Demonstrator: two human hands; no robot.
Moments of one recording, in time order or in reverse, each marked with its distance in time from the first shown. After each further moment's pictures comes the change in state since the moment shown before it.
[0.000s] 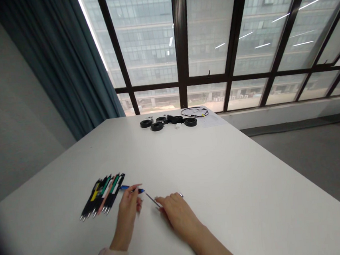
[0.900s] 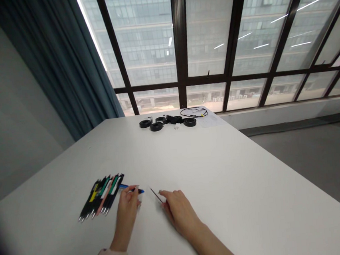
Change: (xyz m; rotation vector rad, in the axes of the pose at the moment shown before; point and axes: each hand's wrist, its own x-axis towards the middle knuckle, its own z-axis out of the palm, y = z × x) left_hand -0.001 0.004 -0.001 0.091 0.041 0.079; right_hand -0.001 0.008 0.004 0.037 0.045 0.149
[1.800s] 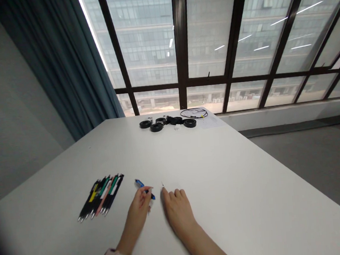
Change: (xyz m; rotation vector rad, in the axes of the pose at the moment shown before) left_hand -0.018 0.003 0.014 0.196 -0.258 0.033; right_hand 0.014 -0.010 0.008 -0.518 -0.224 0.087
